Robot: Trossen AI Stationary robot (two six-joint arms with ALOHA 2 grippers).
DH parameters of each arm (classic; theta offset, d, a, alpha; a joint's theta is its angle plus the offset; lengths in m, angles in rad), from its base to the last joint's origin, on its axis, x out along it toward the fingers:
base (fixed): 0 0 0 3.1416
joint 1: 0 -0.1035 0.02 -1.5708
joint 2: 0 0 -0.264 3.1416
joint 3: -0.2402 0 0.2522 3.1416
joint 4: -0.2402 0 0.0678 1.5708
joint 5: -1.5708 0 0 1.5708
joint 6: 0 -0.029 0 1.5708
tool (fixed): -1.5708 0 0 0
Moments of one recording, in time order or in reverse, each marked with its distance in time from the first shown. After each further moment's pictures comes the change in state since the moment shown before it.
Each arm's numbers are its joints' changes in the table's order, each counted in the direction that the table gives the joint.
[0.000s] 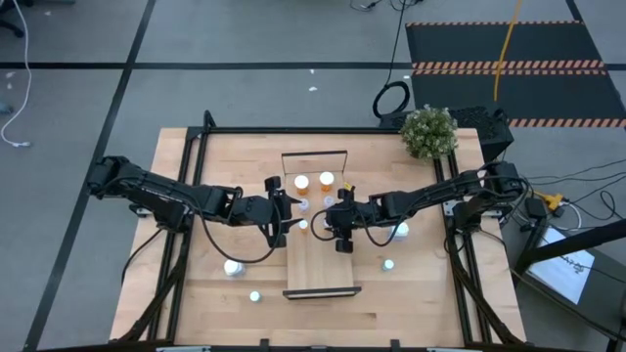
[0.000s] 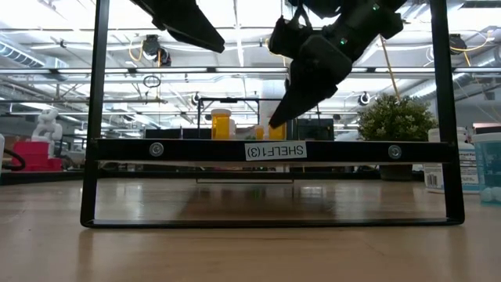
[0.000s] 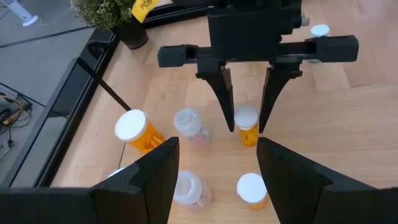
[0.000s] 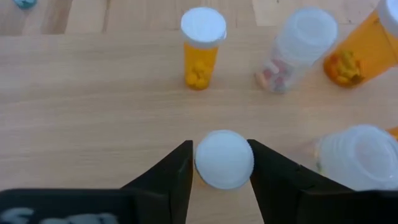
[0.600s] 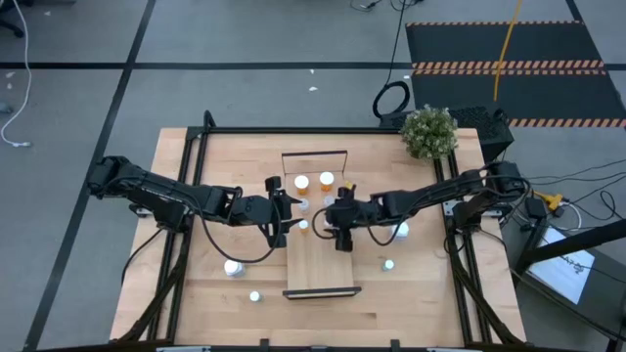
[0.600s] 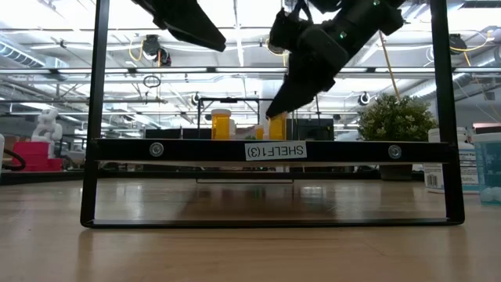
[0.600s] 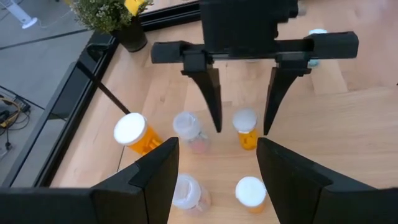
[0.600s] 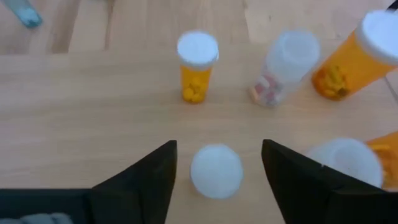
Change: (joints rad) left arm 0.000 0.000 0.000 0.012 0.004 -0.003; right arm 0.002 0.022 0.000 0.019 0.011 0.000
